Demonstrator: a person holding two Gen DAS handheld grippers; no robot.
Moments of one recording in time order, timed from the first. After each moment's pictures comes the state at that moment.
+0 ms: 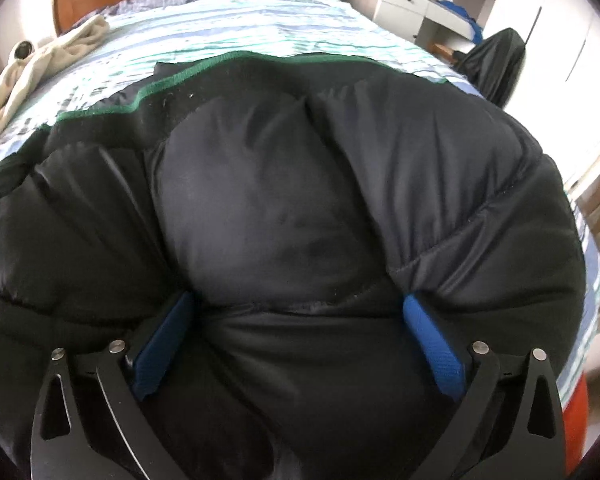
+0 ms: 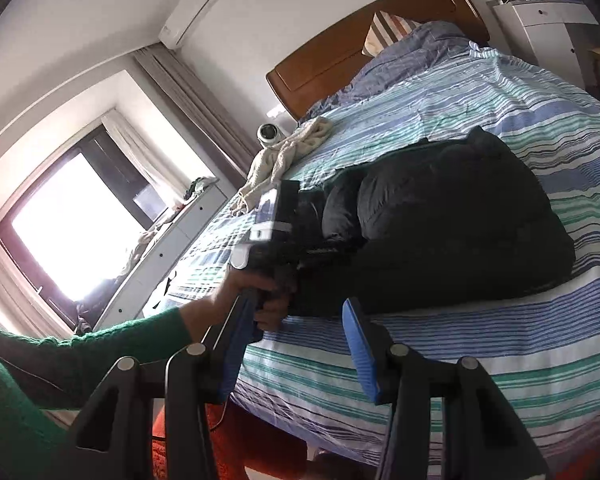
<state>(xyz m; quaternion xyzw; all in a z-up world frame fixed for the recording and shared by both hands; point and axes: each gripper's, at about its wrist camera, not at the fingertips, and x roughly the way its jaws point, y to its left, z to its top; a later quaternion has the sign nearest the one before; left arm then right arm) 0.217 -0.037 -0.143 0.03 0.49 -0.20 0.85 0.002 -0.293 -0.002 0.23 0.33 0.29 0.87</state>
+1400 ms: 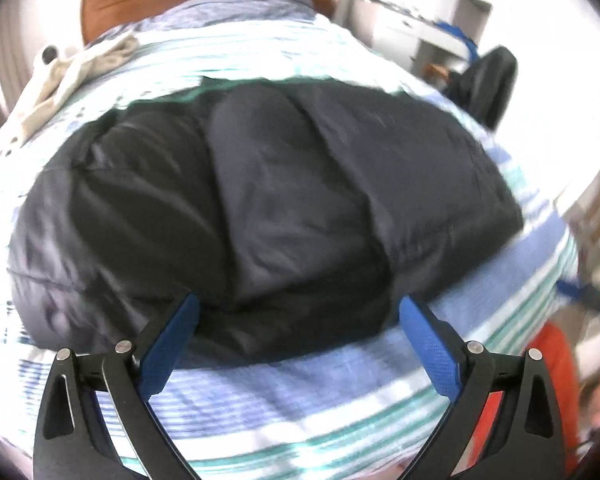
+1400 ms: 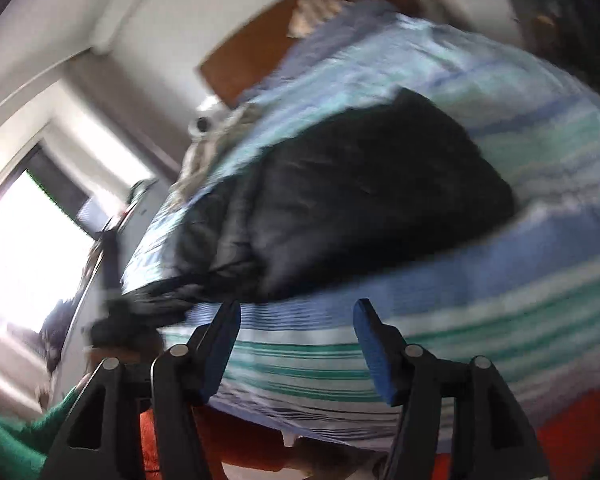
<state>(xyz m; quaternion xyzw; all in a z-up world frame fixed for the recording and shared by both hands) 0.097 0.007 -0.091 0.00 0.45 -0.17 0.88 0.006 -0.341 -0.055 0.28 0.41 0.14 0.86</state>
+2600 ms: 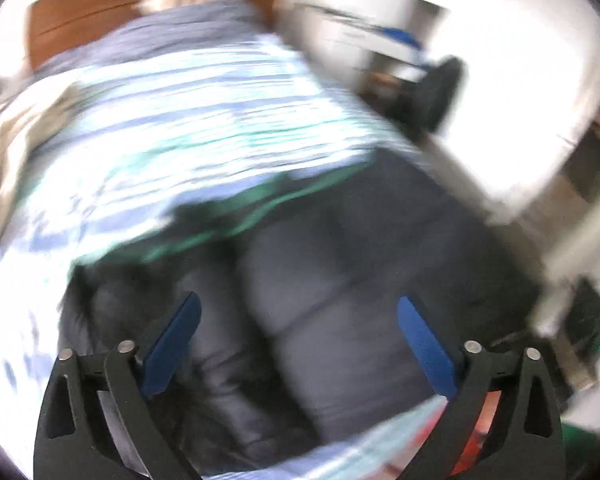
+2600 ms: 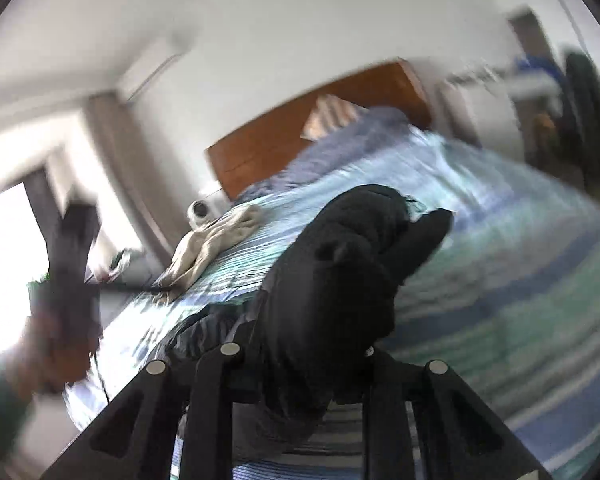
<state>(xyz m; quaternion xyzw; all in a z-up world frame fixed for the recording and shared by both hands) 0.202 -0.017 0.064 0.02 0.45 -0.33 0.83 0.058 -0.265 0.029 0.15 0.21 0.14 0.96</state>
